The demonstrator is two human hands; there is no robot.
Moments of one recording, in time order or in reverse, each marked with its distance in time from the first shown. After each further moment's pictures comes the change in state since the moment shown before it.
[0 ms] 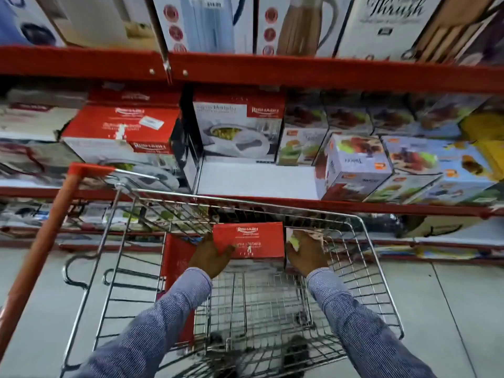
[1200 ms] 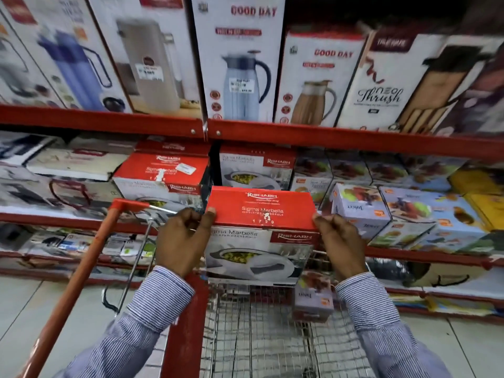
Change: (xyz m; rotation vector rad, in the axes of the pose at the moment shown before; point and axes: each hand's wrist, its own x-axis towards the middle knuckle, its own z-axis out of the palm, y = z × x) left_hand -0.079 0.074 -0.149 -0.202 0.651 0.263; right_hand -0.061 -0.116 -0.131 0.622 0.310 -0.149
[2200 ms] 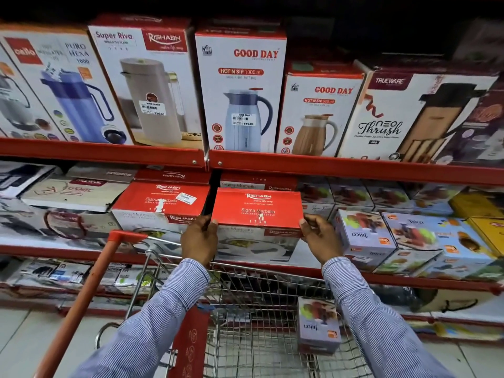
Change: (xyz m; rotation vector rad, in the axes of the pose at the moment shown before) left_hand 0.076 0.001 0.050 -0.105 -0.096 -0.172; right_hand 0.101 0.013 0.044 -0.088 -0.061 -0.018
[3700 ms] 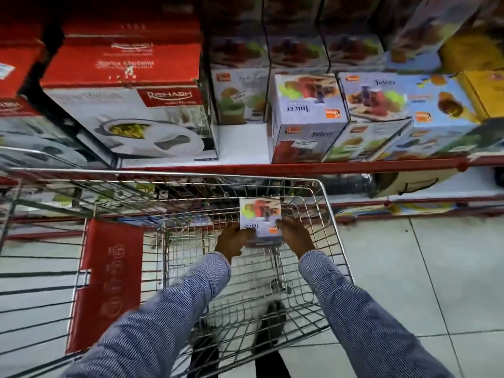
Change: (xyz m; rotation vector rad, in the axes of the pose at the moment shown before) left_hand -0.145 -0.123 0.282 -0.066 -0.679 -0.606; right_hand -0.063 0.264 -0.044 -0.155 -0.281 0.524
